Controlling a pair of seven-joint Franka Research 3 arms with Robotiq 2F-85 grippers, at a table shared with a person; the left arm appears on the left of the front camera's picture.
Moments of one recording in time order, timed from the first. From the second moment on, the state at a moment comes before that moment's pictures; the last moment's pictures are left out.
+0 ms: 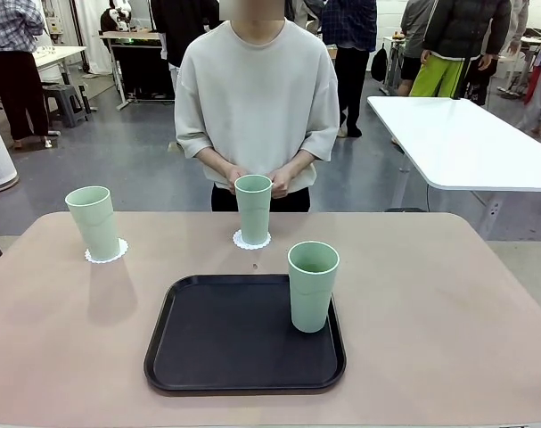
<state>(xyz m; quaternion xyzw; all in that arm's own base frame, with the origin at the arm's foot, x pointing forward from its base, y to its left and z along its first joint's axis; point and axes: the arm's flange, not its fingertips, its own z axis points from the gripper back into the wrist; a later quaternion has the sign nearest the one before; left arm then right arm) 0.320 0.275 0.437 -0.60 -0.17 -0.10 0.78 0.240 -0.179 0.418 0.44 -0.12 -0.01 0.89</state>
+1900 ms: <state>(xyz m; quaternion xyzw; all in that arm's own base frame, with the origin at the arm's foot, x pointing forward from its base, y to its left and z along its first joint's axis) 0.319 0.276 0.437 -0.60 -0.17 -0.10 0.78 0.251 -0.169 0.429 0.42 -0.11 0.03 0.90</state>
